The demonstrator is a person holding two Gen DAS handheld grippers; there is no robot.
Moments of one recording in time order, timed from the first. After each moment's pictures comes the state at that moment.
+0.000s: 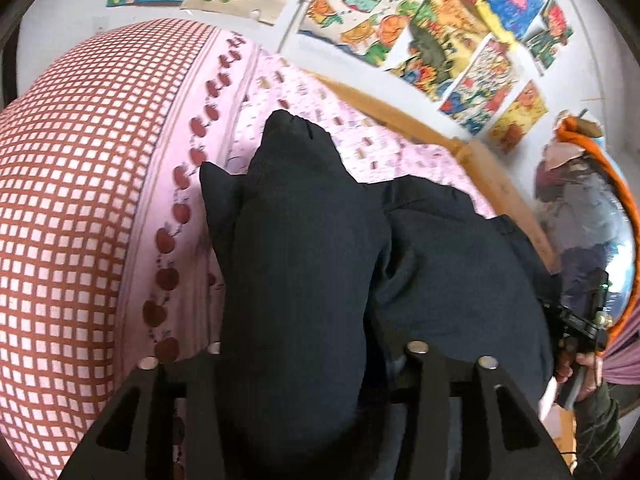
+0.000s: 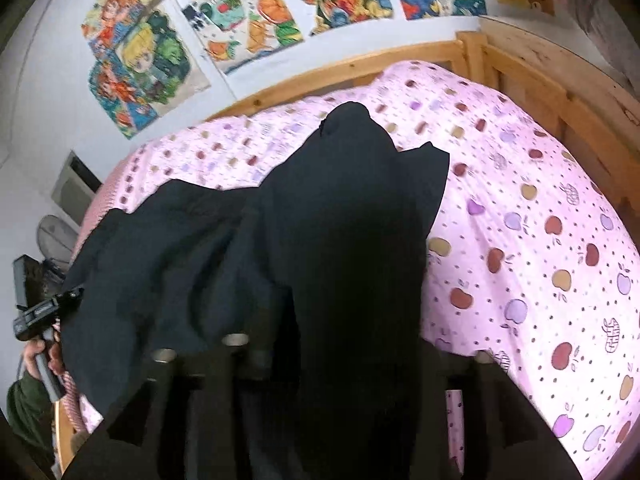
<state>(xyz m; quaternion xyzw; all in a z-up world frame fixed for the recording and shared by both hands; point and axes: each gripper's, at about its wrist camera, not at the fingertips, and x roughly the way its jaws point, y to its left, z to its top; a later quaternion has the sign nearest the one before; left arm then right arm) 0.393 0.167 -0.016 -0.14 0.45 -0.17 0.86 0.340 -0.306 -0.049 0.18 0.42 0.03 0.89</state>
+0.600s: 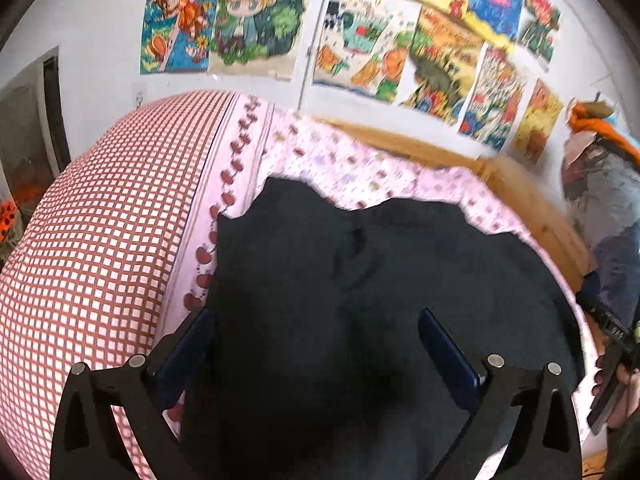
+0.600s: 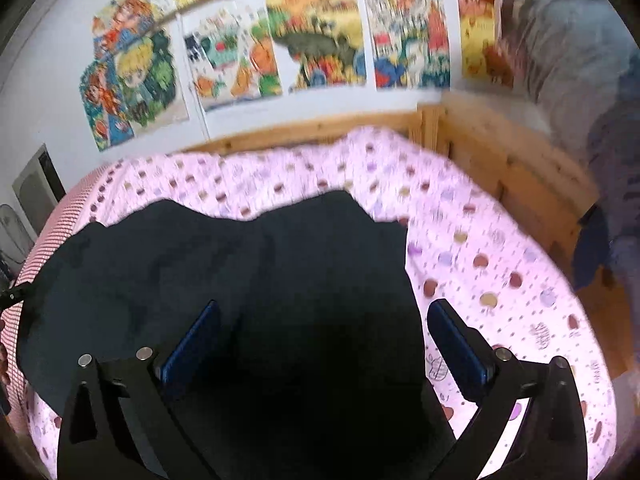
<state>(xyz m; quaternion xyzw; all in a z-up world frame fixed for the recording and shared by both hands) 0.315 0.141 0.033 -0.08 0.36 -0.09 0.92 0.284 -0.282 -0.006 0.09 0.31 -0.07 0.94</state>
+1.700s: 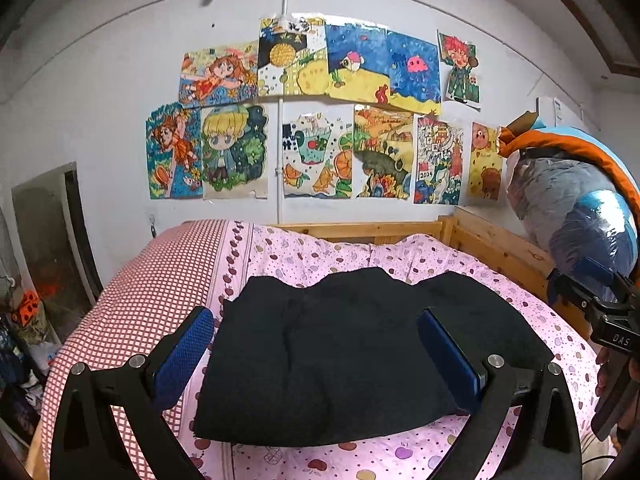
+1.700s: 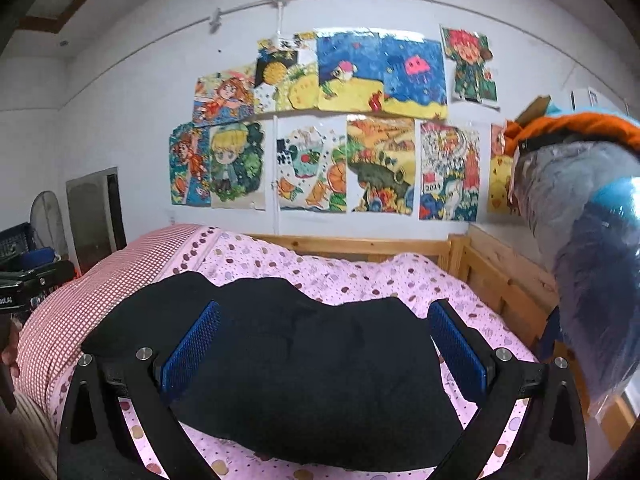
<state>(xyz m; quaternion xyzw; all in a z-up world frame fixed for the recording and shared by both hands) 0.149 0.091 0.121 0.01 0.18 -0.08 0.98 0.138 -0.194 0.085 0.00 0.12 -0.01 0.99</state>
